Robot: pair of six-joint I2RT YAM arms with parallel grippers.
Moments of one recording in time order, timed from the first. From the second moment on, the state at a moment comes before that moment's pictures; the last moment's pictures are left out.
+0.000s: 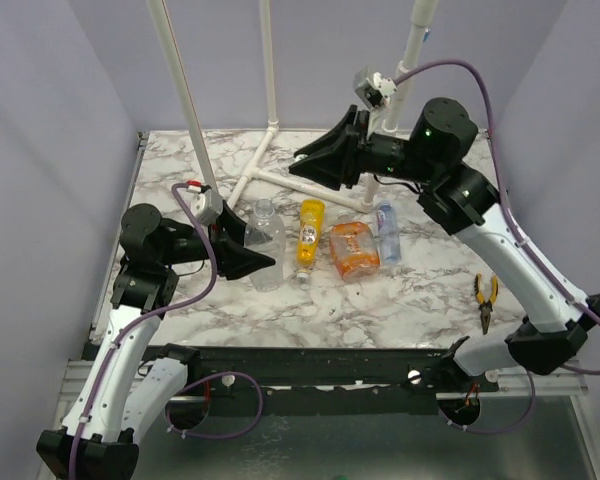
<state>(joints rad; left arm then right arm) -0.22 0.77 0.84 0.01 1.21 -0.29 0.74 1.47 1.81 -0.17 -0.75 0.23</state>
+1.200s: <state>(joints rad) -0.22 0.75 0.81 -0.11 1.12 -0.09 0.51 1.14 0.52 -0.41 0.27 0.95</state>
